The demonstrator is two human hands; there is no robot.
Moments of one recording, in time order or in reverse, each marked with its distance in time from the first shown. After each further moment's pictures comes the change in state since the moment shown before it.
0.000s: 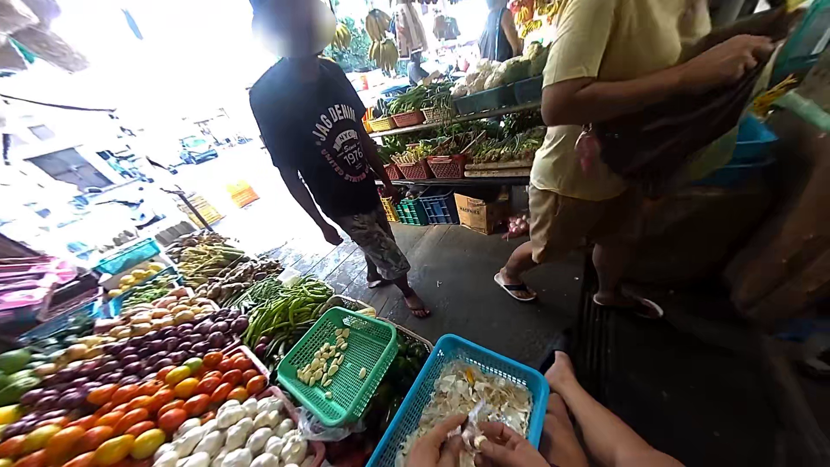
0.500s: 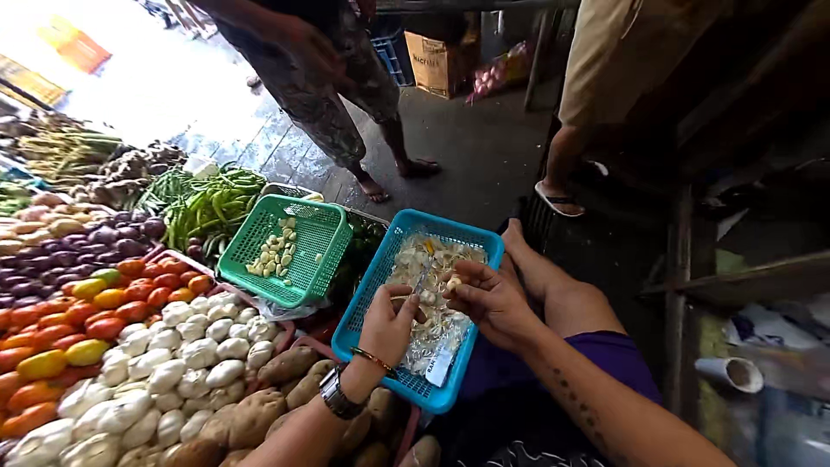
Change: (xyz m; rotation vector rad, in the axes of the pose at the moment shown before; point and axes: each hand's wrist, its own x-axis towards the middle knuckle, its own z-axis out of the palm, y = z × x) left_hand -0.006 0.009 0.000 -0.249 0.080 -0.132; right_hand -0.014 -0.028 0.002 -0.027 -0.063 -0.235
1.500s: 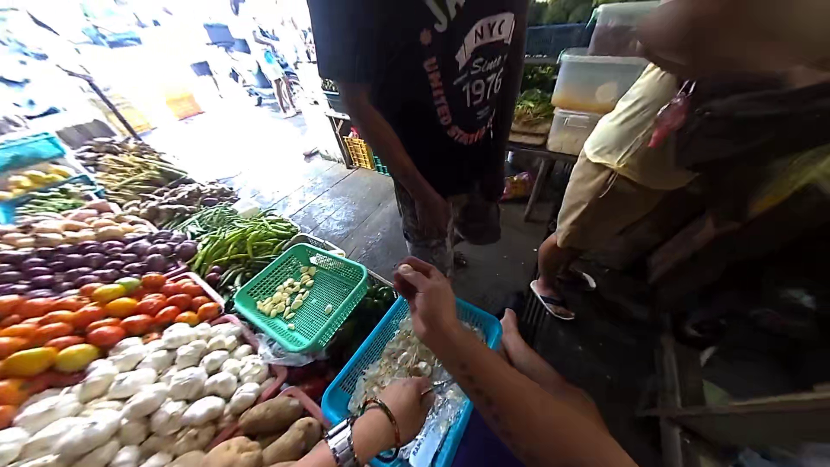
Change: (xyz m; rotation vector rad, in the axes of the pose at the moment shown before) left_hand 0.004 -0.001 0.006 0.644 -0.480 -0.083; right_hand 0.104 -0.011 0.149 -0.219 0.151 -0.155
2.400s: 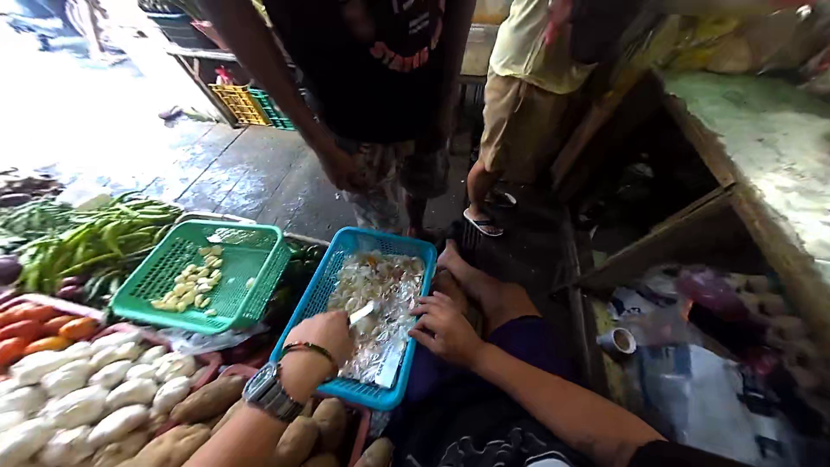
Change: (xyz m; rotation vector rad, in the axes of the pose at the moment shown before) left_hand -0.020 0.016 -0.020 0.482 0.121 -0.246; right_hand -0.125 0.090 -0.235 -1.430 -0.244 -0.686
